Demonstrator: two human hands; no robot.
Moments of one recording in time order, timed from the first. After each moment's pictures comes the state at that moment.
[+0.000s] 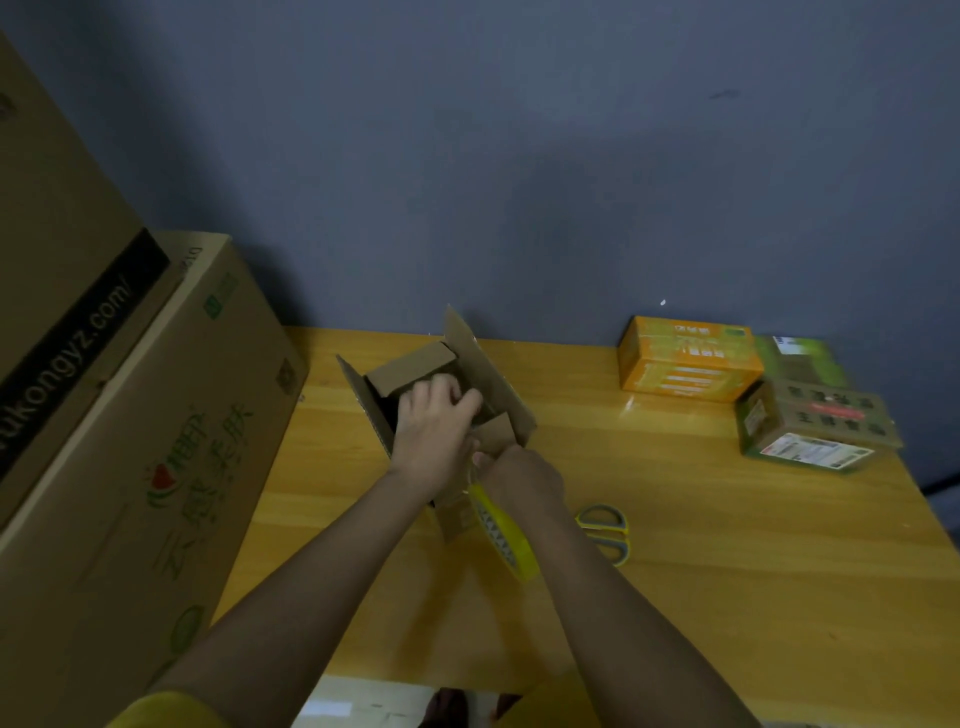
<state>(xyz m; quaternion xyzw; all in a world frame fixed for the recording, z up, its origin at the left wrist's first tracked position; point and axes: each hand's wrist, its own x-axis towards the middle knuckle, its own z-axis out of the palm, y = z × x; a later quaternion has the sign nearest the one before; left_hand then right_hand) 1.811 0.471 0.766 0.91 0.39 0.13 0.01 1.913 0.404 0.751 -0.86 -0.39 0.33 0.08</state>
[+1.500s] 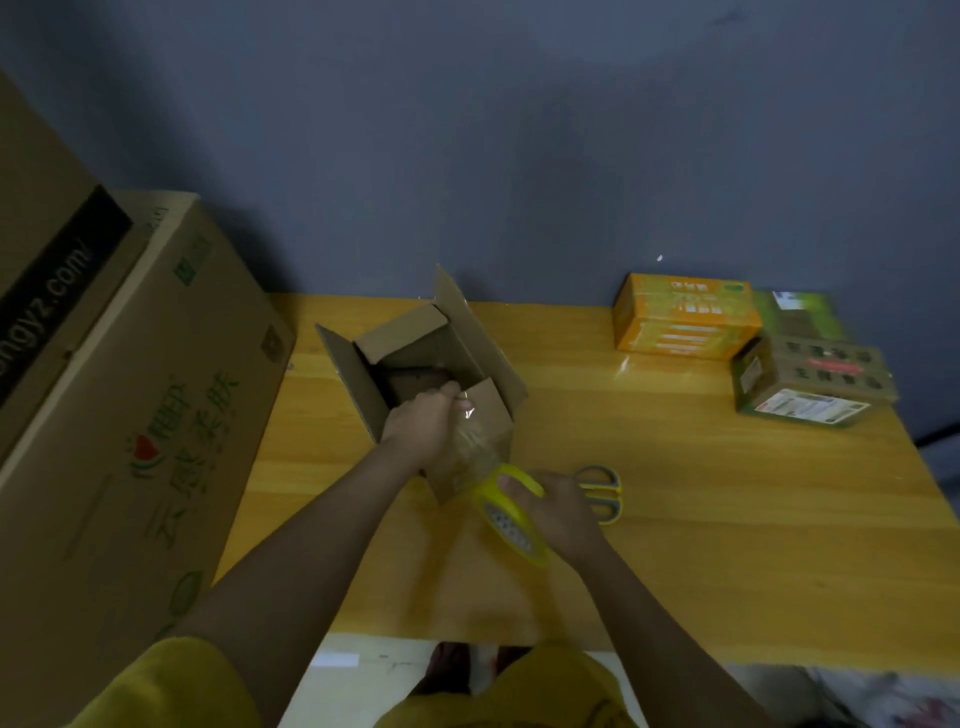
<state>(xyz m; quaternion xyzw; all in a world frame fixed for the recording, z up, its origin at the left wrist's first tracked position) 1.818 0.472 0.742 0.87 0.45 -0.03 0.19 1.937 0.317 0.689 -0.77 -0.36 0.40 0.35</state>
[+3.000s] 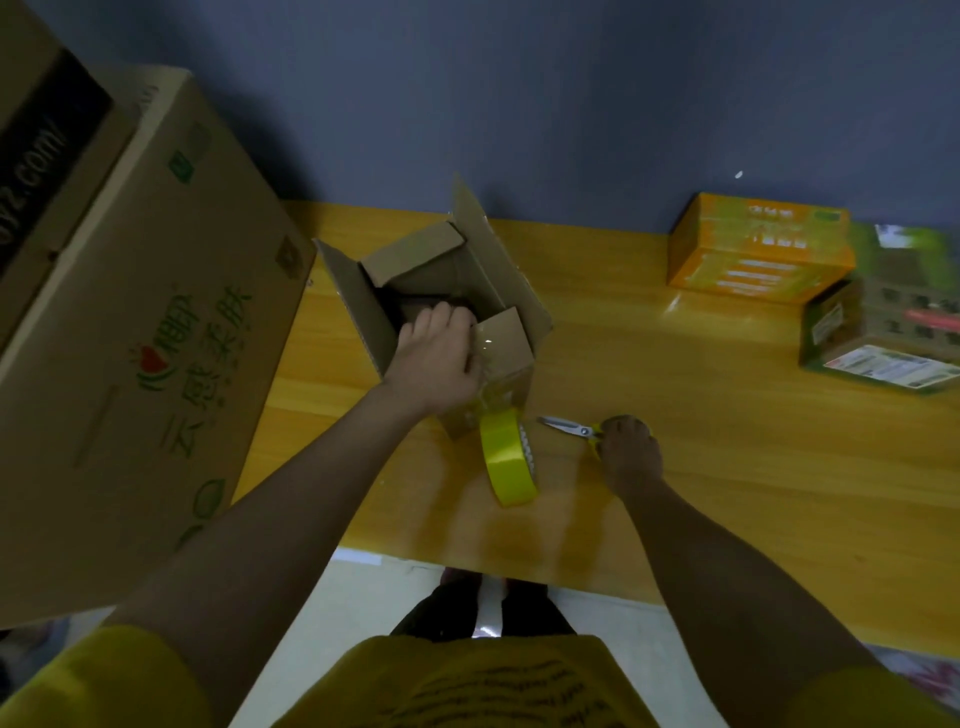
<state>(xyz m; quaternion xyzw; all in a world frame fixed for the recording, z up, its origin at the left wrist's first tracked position) 1.811 0.467 0.742 0.88 0.45 -0.01 0.15 2.015 0.322 0.597 -0.83 -0.49 0.20 -0.17</state>
